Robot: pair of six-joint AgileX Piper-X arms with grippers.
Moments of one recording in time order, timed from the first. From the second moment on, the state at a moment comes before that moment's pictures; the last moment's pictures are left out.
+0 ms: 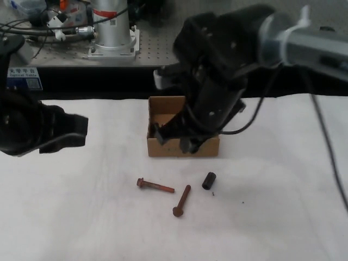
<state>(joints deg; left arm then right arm) -15.2 65.5 -54.2 33.3 18.6 -6.9 42.2 107.6 -90.7 57.9 0.0 3.7</state>
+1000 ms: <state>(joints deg) -34.7 85.4 -54.7 16.7 -3.1 -73.8 42.1 50.9 -46.0 54.4 11.0 10.4</state>
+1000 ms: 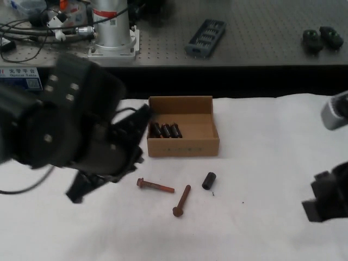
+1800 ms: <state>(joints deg) -35.6 103.1 -60.5 14.9 -6.2 -75.6 42.1 43.4 -45.9 63.6 13.5 12.8</state>
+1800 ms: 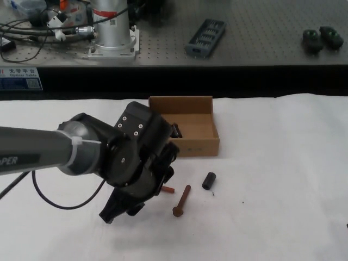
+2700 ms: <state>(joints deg) -32.1 110.5 -81.2 42.1 -8.2 -74.0 42.1 43.4 -45.9 66.8 13.8 13.1</state>
